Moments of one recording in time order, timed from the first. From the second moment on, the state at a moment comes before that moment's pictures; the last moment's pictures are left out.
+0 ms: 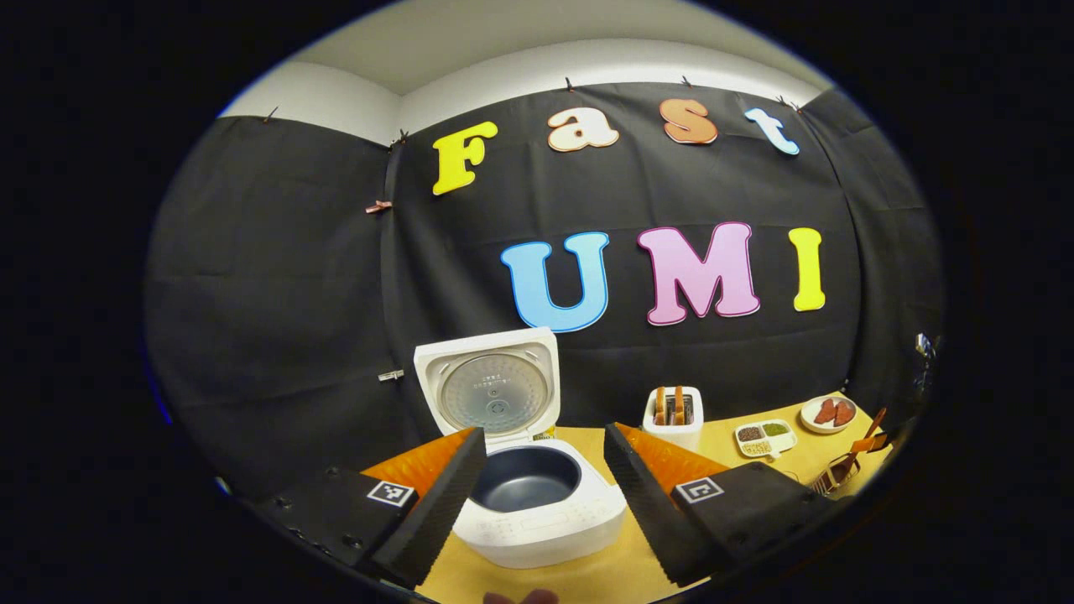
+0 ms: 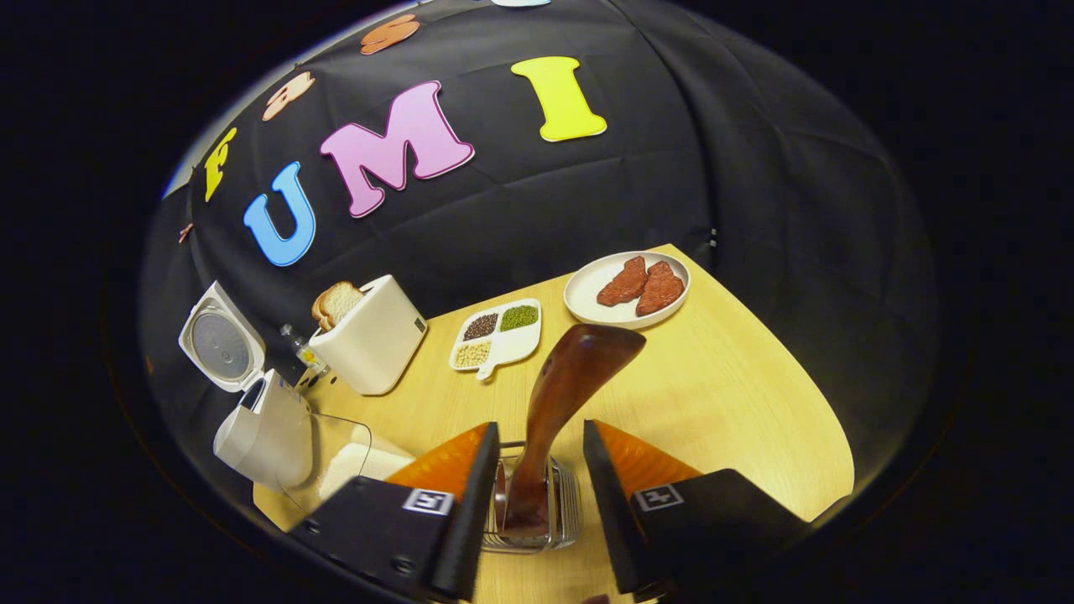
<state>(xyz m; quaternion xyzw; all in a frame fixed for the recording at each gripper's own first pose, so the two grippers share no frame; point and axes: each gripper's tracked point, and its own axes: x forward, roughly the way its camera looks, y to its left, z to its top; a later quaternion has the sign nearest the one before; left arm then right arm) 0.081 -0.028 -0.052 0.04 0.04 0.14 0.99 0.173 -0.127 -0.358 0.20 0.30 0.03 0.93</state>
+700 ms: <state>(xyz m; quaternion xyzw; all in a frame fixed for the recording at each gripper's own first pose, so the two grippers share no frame) 0.070 0.002 -0.068 0.03 0.05 0.14 0.99 0.166 -0.118 -0.327 0.23 0.27 0.03 0.94</state>
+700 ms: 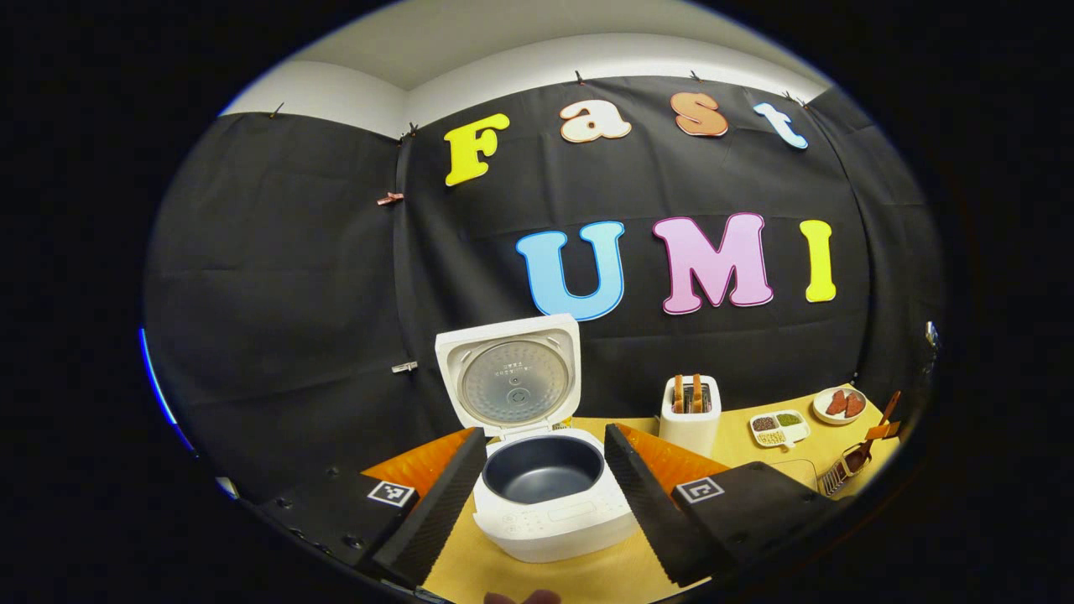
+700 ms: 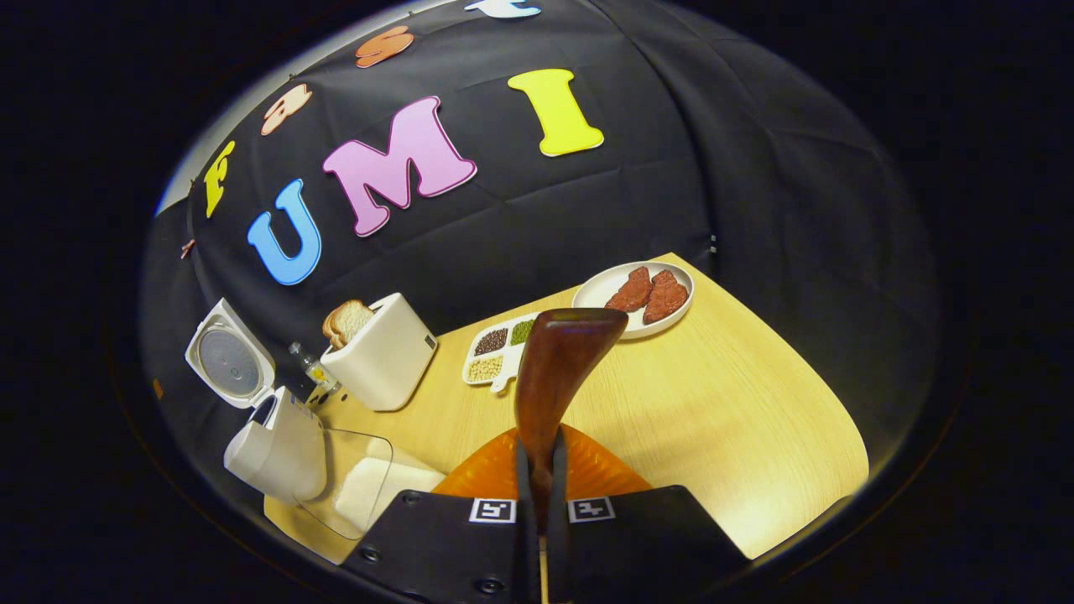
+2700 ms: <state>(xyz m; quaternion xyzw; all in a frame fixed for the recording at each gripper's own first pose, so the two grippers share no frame) 0.095 0.149 -0.109 0.00 0.05 0.05 1.00 0.165 0.140 -0.355 0.22 0.33 0.00 0.92</state>
